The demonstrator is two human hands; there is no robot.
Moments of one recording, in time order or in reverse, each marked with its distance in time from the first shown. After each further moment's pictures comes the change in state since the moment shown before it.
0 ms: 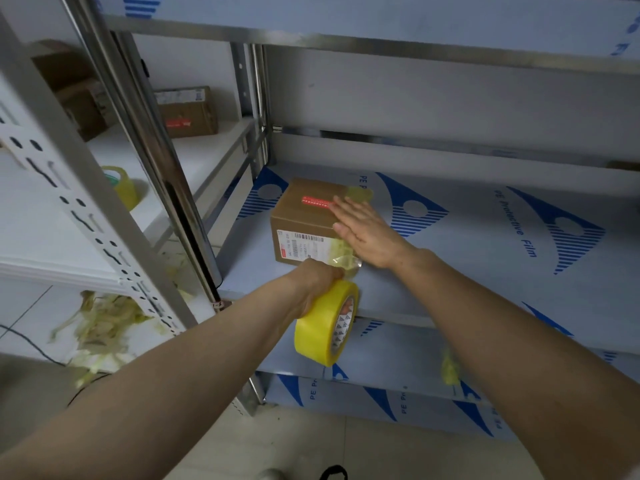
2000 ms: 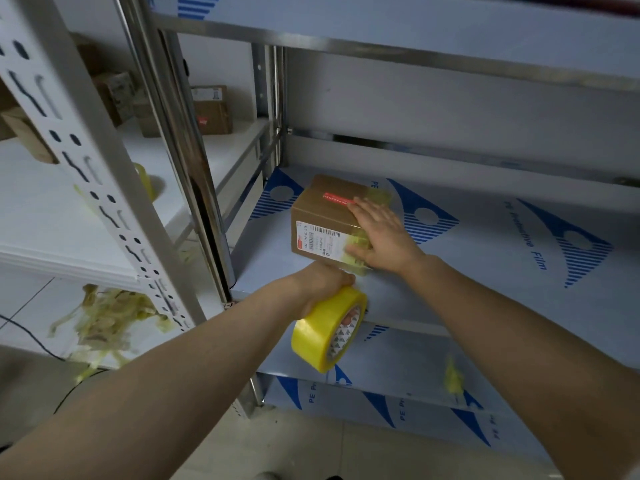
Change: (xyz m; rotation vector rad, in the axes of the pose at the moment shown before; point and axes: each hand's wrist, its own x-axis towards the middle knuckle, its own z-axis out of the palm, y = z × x) left_hand -0.009 0.000 -0.026 0.192 -0.101 0.161; right_hand 0.010 -0.003 0.006 -0.134 0.091 0.057
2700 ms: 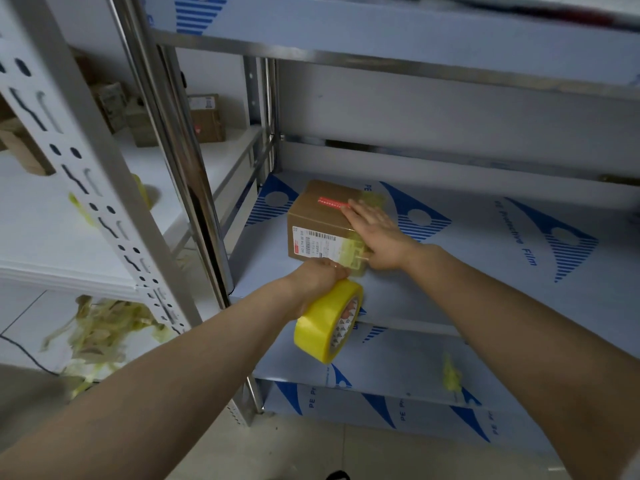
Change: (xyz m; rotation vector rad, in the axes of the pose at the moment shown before) left_hand 0.002 0.001 -0.006 -0.107 0.011 0.070; right_hand 0.004 -0.001 -0.017 -0.037 -0.252 0.014
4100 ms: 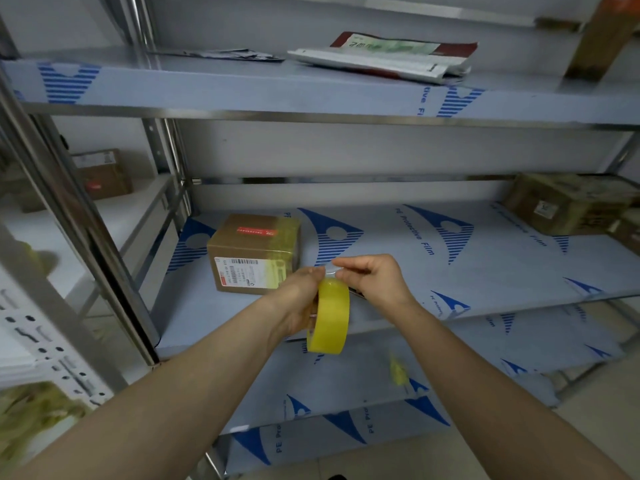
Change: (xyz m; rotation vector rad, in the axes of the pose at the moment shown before) left_hand -0.009 0.033 0.078 -0.263 -0.180 -0.122; right_hand -0.136 0.001 0.005 1.102 0.667 0.400
